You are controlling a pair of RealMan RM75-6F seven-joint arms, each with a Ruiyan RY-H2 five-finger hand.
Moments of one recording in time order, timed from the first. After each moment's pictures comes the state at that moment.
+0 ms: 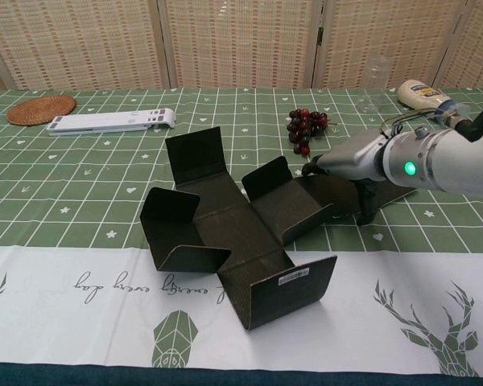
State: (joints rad) left arm -0.13 -1.18 -0.06 -1.65 1.46 1.50 0.11; right arm 1.13 -1.53 -0.01 -1.55 -0.36 0.89 -1.06
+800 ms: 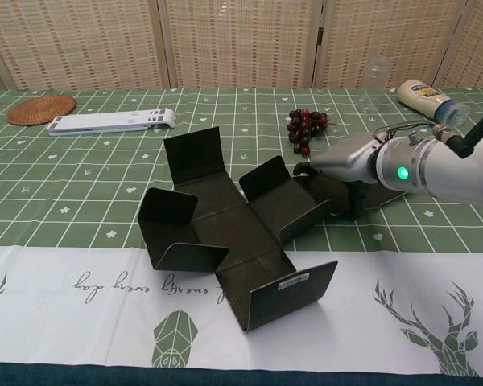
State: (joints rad) left arm -0.13 -1.19 -0.07 -1.63 1.47 1.49 0.09; right arm 1.13 -1.56 -0.03 -1.51 -0.44 0.90 -0.96
